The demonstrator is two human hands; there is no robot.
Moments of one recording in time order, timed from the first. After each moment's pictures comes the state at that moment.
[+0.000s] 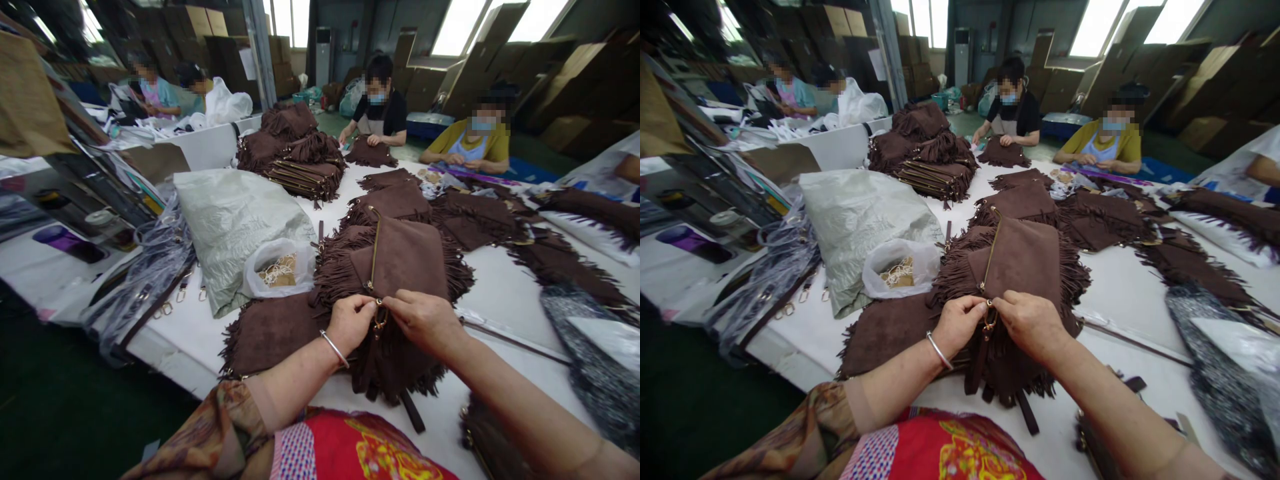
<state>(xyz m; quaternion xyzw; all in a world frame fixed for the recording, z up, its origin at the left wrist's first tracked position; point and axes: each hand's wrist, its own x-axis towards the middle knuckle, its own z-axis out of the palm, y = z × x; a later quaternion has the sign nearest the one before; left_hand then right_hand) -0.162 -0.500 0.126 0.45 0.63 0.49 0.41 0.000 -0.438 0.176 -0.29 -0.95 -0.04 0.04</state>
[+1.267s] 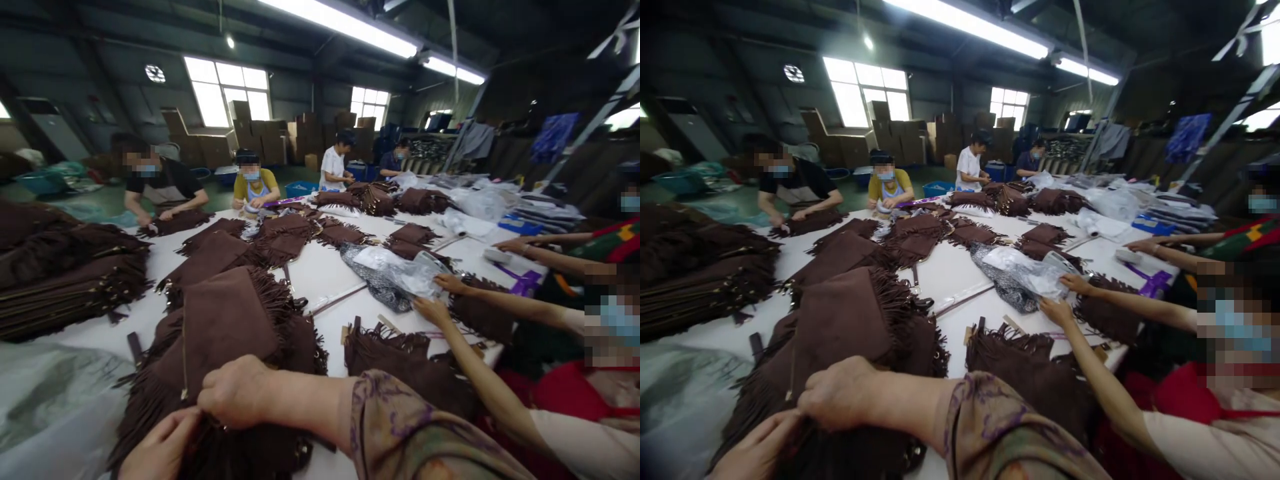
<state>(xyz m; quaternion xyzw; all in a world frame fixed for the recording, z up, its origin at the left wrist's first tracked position) -0.175 -0.461 0.130 0.35 0.69 0.38 0.51 -0.002 -0.428 0.162 -0.32 -0.94 0.07 0.12</state>
